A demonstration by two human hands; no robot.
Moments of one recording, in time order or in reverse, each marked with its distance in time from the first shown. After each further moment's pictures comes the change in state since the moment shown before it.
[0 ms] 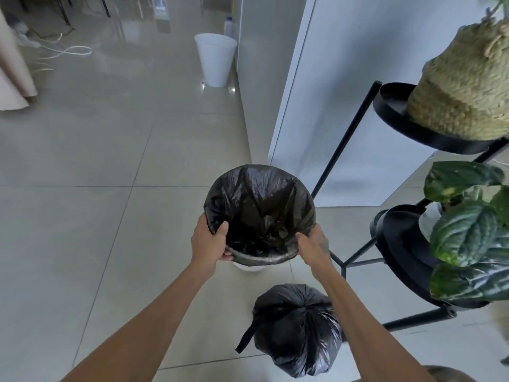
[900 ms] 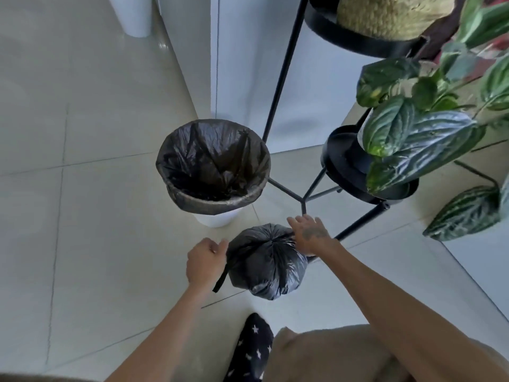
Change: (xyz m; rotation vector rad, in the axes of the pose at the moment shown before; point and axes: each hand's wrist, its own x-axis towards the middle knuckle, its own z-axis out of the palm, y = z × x) left_hand -0.086 -0.115 0.030 0.626 -0.132 0.065; right_hand -0.047 0.118 -0.056 -1.145 -0.347 -0.193
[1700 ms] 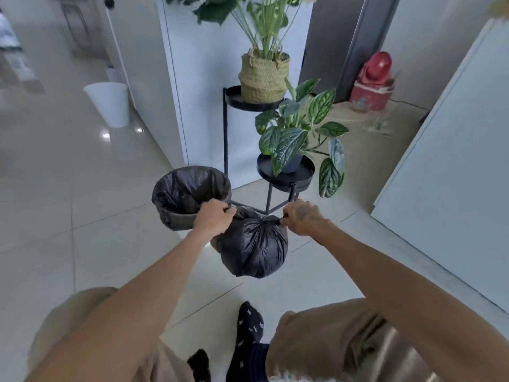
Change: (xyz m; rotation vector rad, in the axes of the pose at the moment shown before) left_hand -0.128 0.146 -0.097 0.229 -0.206 0.538; right_hand -0.226 0.013 -0.068 0.134 0.386 0.203
